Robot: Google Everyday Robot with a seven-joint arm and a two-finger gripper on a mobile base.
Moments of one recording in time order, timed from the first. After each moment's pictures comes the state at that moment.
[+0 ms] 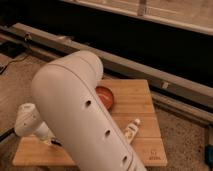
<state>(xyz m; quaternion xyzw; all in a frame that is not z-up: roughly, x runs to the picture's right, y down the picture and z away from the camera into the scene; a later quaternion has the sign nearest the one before) -0.270 0.267 0.787 -0.24 0.19 0.38 0.87</state>
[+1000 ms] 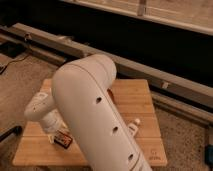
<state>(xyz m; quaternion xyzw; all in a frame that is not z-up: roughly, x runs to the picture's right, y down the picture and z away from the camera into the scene) -0.259 0.265 0.801 -0.33 0.20 0.37 0.84</state>
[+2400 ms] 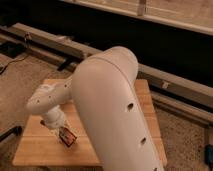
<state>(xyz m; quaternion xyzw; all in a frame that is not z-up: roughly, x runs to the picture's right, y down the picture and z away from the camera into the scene) -0.226 0.228 0.752 -0.33 0.19 0.36 0.85</state>
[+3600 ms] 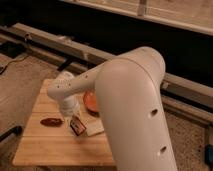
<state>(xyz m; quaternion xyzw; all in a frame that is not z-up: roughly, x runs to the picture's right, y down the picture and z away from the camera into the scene) -0.169 0.174 0.772 -0.33 0.18 0.42 0.82</state>
